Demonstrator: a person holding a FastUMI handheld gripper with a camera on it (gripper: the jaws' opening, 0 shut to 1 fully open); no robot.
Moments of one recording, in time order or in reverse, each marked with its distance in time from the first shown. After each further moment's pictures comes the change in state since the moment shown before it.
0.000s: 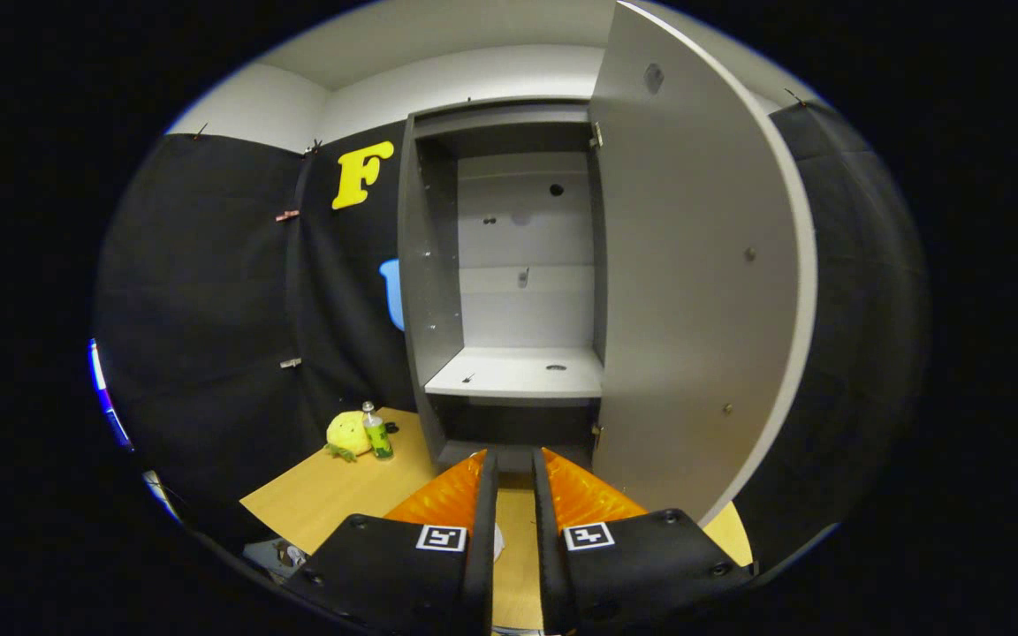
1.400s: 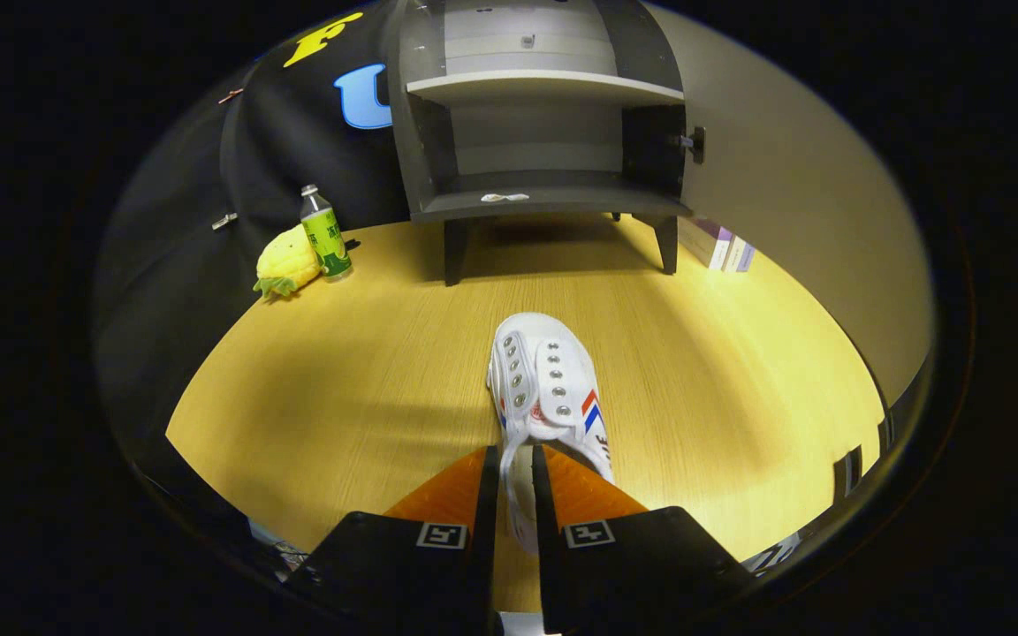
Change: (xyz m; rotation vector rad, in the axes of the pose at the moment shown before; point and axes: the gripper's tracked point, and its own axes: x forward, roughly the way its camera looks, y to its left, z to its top) arm 0.106 0.066 -0.349 0.103 0.504 -0.168
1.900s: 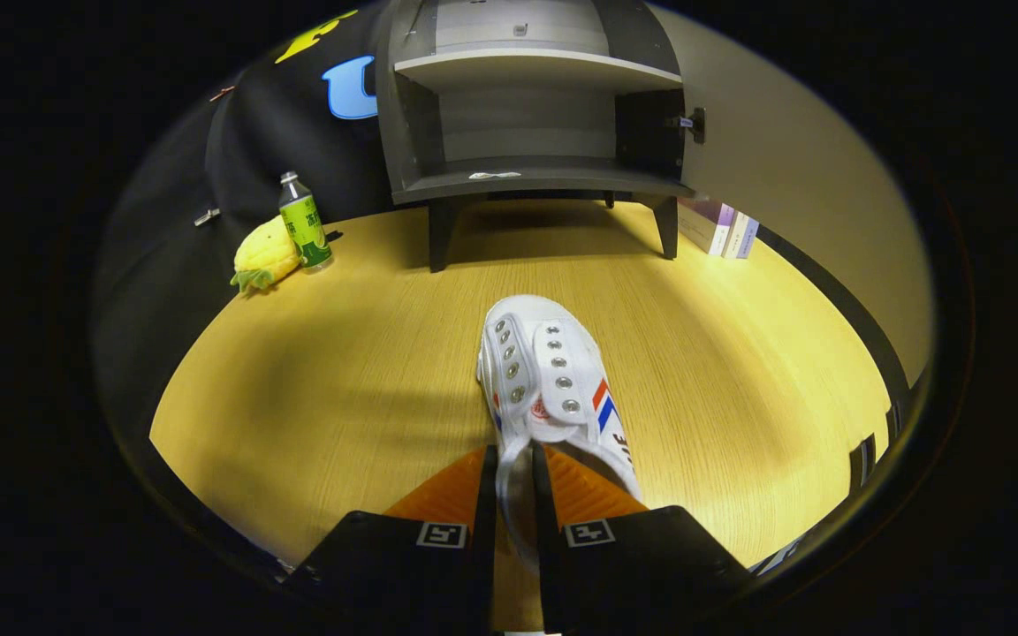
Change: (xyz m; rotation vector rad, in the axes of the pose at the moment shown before) arm 0.030 -0.002 -0.005 0.001 -0.014 -0.037
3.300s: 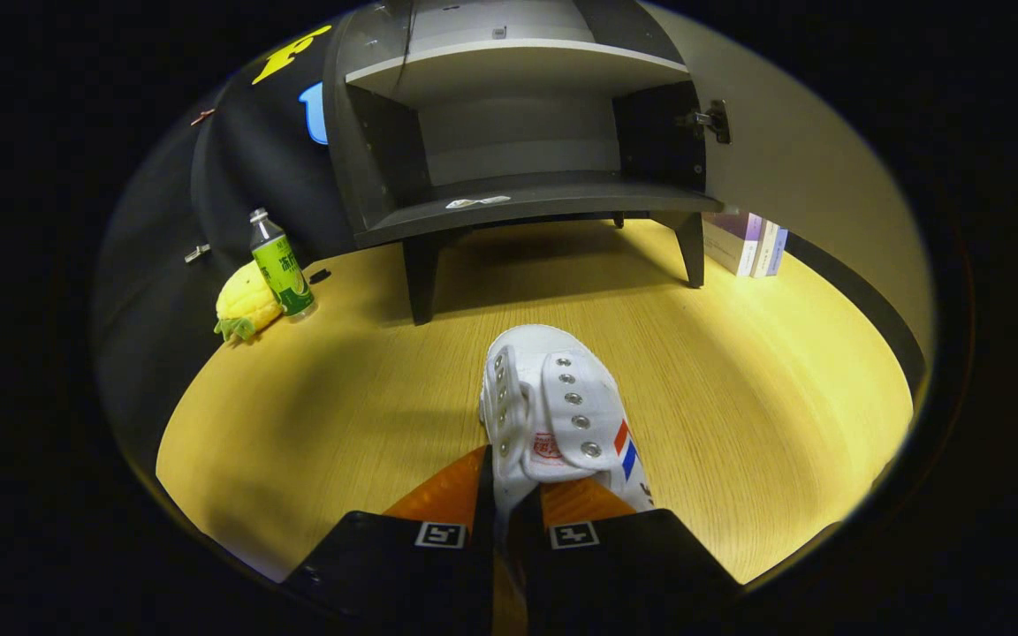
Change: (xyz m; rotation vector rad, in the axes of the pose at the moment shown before) arm 0.063 -0.002 0.049 0.067 -0.078 0.054
